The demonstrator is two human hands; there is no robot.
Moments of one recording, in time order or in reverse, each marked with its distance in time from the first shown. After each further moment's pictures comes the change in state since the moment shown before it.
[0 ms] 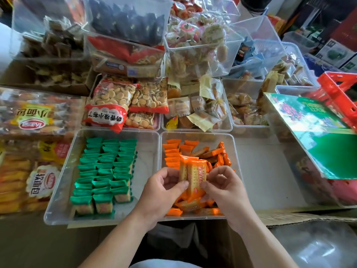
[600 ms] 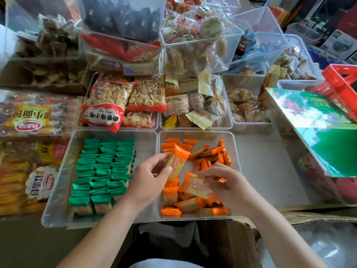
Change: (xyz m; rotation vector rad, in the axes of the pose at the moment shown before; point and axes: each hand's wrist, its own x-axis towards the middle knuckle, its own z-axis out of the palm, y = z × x) left_hand 0.035 0.006 -0.023 0.293 0.096 0.147; right_hand 0.025 -0.011 -0.035 -0.552 -0.320 -0.310
